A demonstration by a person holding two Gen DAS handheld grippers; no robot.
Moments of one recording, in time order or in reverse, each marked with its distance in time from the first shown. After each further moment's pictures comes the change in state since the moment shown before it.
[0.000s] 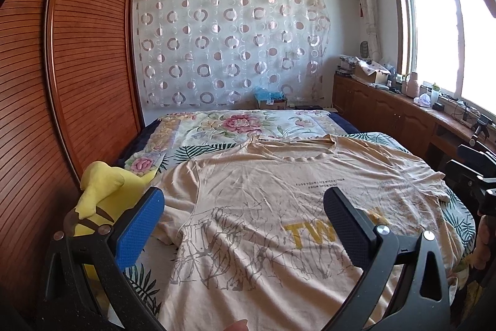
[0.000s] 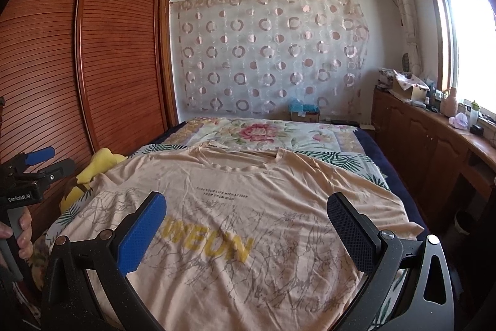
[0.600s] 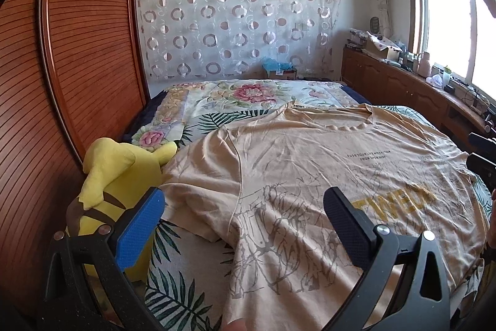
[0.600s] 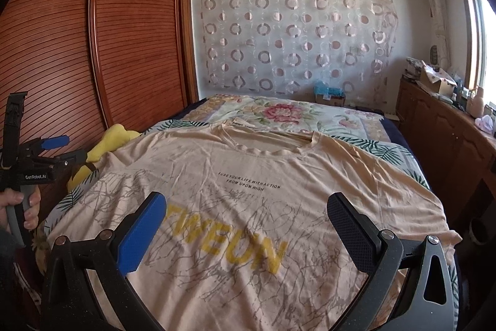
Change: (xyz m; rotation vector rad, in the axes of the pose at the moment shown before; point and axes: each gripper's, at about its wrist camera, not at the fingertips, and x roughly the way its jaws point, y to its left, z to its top) left arm 0.063 0.074 -0.029 0.004 0.138 -0.002; right arm 0.033 -0.006 -0.001 -0.048 0.113 0.099
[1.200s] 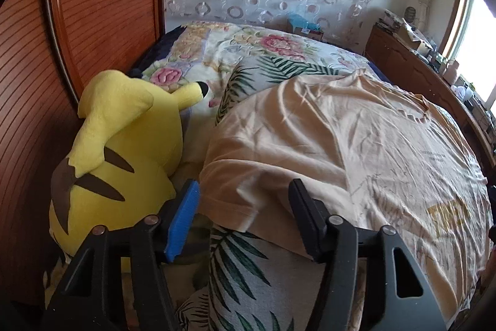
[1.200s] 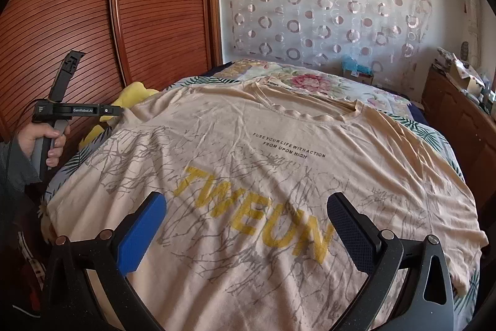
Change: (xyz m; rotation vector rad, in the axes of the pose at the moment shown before) left arm 0.098 0.108 -0.010 -0.185 0.270 -0.009; right arm 0.006 0.001 0.009 -0.095 0.147 0.088
